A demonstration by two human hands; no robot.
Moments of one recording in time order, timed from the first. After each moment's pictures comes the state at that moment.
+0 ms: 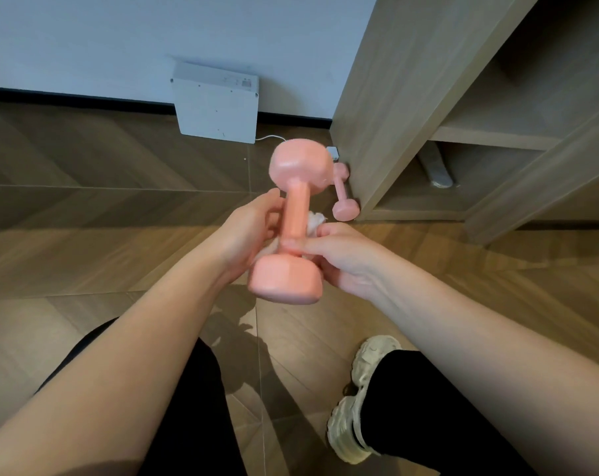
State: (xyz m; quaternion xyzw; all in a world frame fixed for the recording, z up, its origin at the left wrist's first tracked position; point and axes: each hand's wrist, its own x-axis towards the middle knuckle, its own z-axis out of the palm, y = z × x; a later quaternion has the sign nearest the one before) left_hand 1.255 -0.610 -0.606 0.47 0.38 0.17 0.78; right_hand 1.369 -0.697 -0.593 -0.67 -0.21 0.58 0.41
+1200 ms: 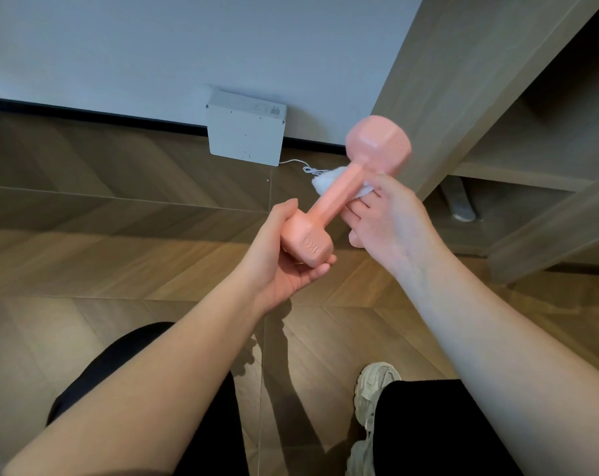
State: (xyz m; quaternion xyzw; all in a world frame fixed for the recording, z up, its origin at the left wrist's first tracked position) left_hand 1.268 -0.626 -0.594 0.24 0.36 0.23 0.87; right_hand 1.413 -0.661 -0.546 -0.52 -0.11 0.52 0.67
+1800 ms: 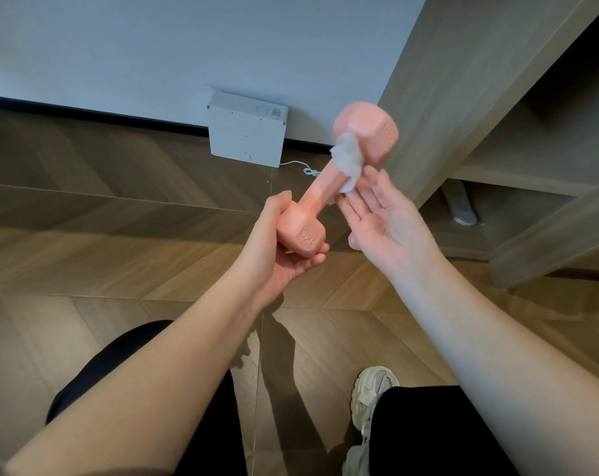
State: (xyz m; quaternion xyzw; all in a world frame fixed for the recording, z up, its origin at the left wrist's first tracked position) left_hand 1.277 -0.624 -0.588 0.27 0.36 0.30 0.84; right_hand 1.423 -0.660 -0.554 -0.44 -0.04 0.53 0.72
